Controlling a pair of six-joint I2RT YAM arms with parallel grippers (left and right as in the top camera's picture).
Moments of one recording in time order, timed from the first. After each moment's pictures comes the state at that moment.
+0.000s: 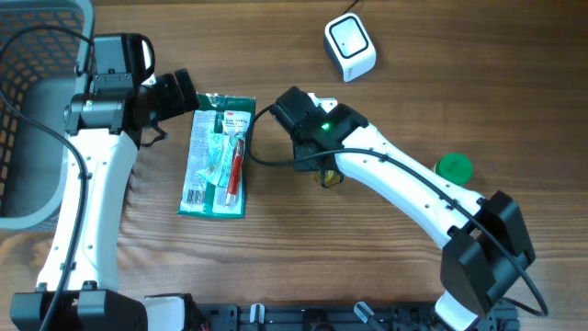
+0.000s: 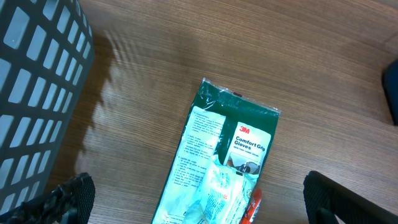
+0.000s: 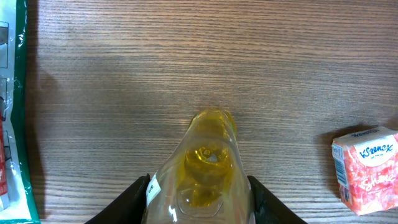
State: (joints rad) left arm 0.02 1.49 1.38 -0.86 -0.03 -0.28; right arm 0.74 1.83 1.48 -1.01 0.21 0.69
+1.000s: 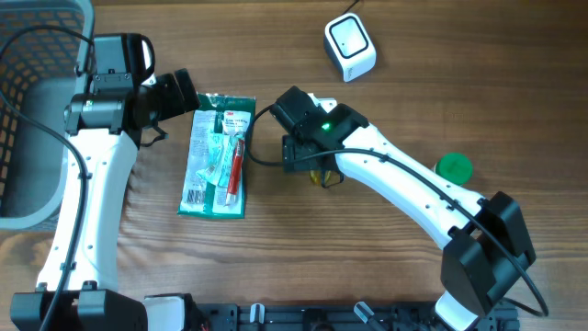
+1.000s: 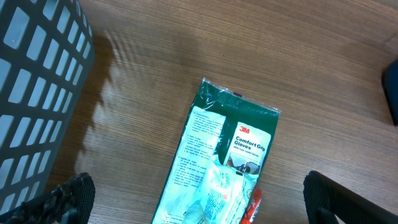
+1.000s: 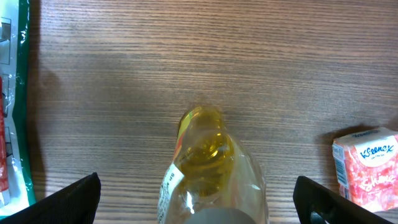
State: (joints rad) left arm 0.02 1.49 1.38 -0.86 -0.03 -0.28; right arm 0.74 1.83 1.48 -1.01 0.20 0.68
